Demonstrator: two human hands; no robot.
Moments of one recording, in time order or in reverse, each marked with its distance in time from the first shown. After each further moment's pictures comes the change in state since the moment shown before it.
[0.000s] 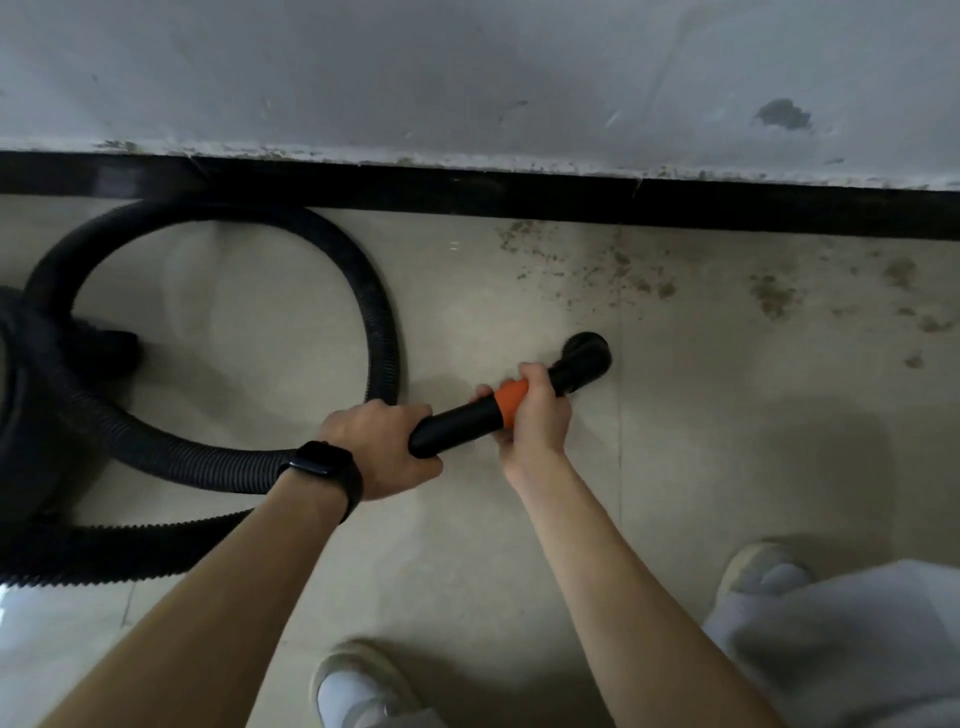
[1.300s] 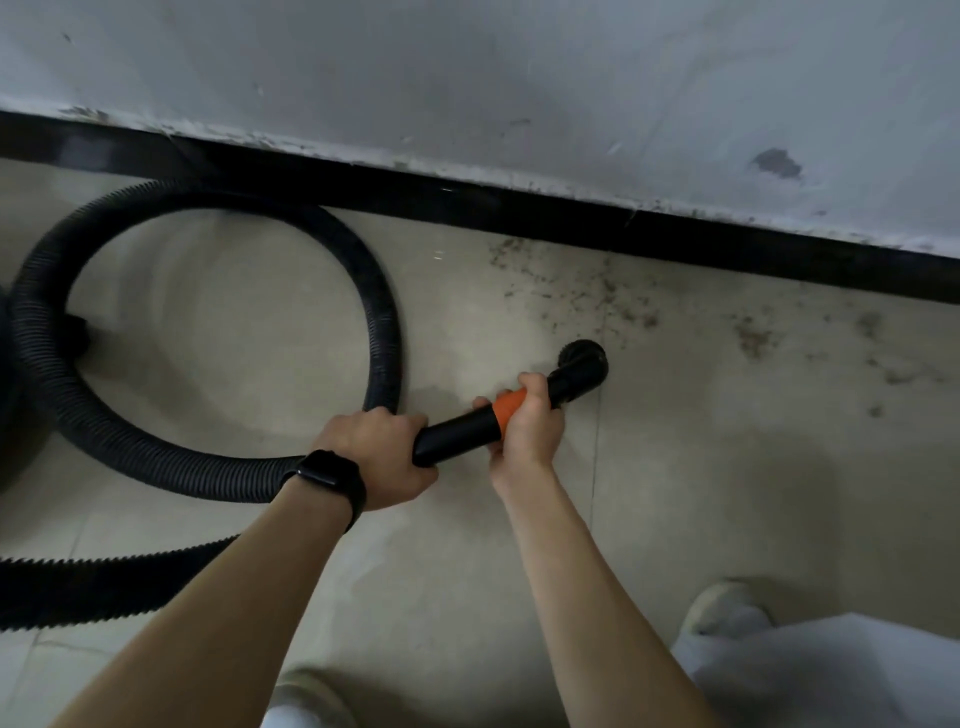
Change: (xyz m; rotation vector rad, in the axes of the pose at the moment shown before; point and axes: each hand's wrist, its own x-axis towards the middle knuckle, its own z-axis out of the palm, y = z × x) left_hand 0.027 0.015 0.012 0.022 0.014 -0.012; right_hand 0.019 -0.011 0.004 -0.065 0.045 -0.104
